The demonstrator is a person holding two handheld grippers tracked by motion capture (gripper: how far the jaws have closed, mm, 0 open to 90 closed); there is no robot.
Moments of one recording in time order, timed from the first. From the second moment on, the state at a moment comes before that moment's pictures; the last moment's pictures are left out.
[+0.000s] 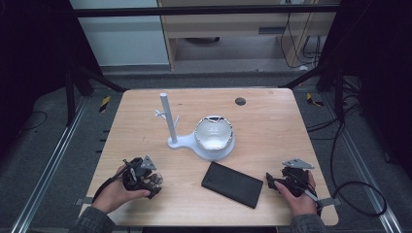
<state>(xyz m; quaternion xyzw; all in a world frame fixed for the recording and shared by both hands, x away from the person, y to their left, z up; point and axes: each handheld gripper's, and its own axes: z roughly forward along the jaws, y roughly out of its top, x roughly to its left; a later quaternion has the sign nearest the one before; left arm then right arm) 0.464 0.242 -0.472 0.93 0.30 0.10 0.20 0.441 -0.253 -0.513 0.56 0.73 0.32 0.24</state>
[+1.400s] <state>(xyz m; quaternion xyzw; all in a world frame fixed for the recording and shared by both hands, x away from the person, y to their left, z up) 0.466 0.244 -0.464 0.93 0.31 0.08 0.15 0.441 -0.252 -0.513 0.56 0.73 0.32 0.24</state>
